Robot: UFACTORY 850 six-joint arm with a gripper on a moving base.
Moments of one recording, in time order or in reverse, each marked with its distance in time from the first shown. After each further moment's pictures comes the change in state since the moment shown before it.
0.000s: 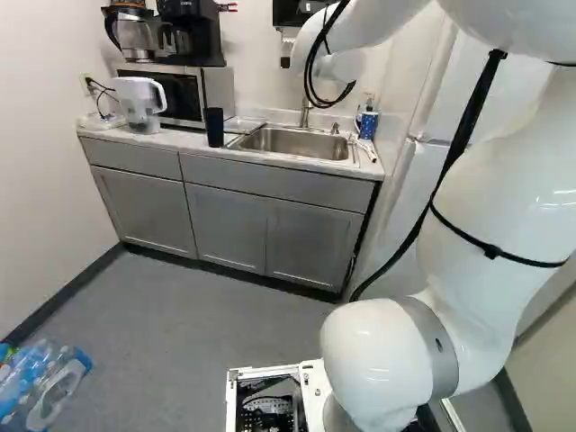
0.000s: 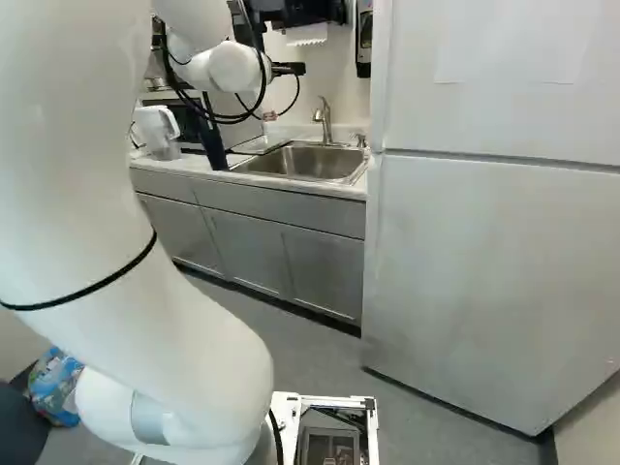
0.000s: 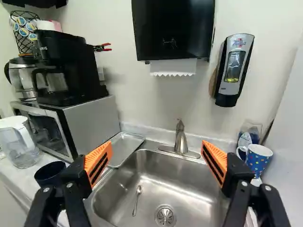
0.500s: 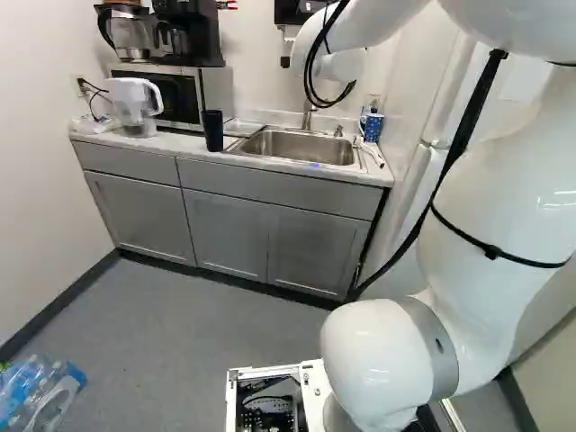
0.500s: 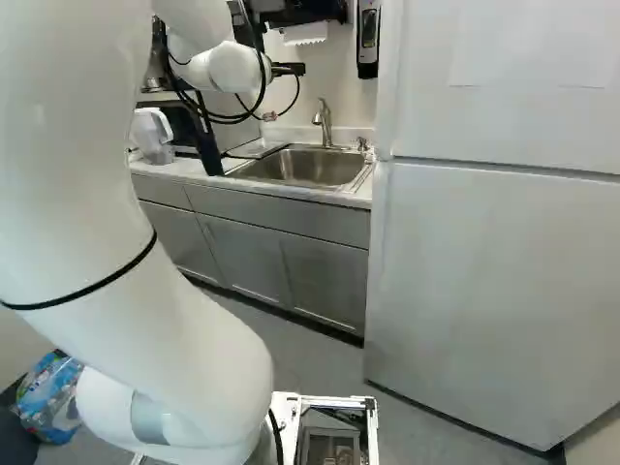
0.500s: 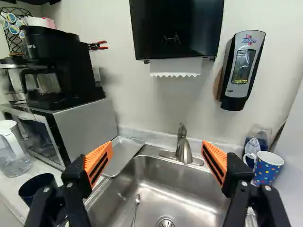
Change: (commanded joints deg) arm 0.0 0.0 0.0 0.0 0.0 0.0
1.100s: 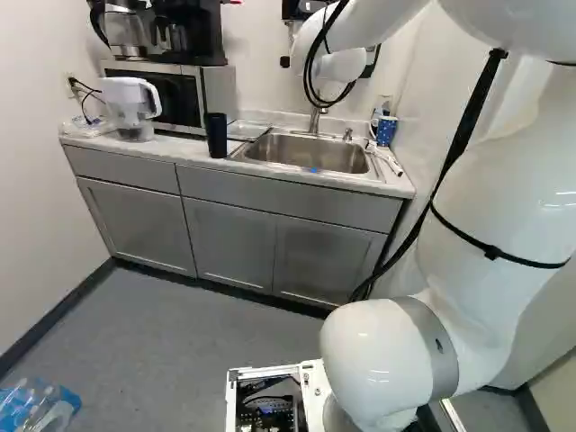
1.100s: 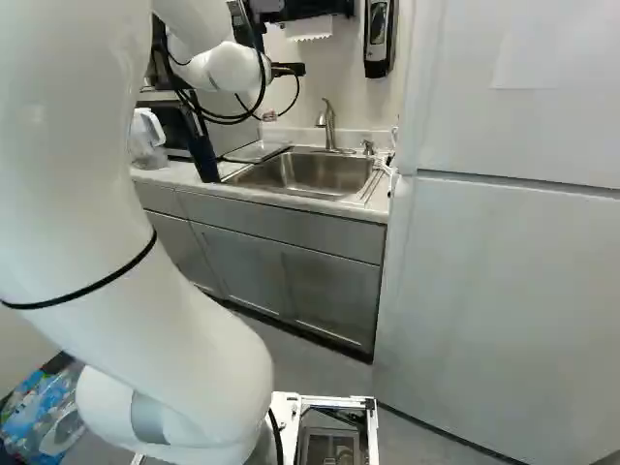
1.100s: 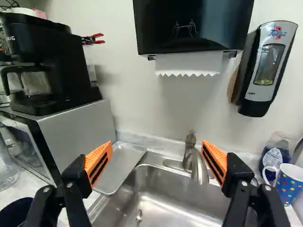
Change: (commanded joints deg) arm 0.0 0.0 0.0 0.0 0.0 0.0
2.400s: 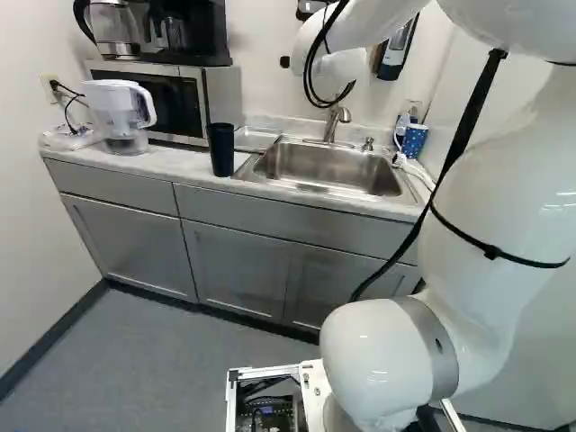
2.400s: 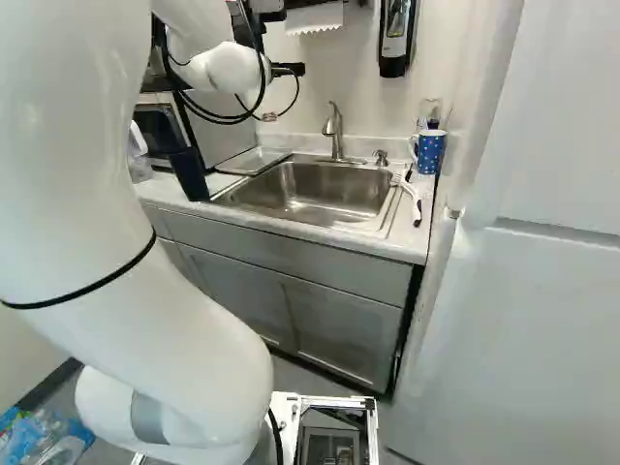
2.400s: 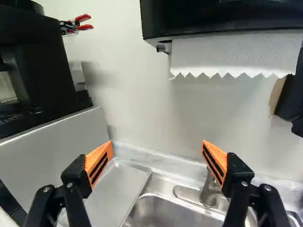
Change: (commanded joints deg) arm 0.0 0.0 0.0 0.0 0.0 0.0
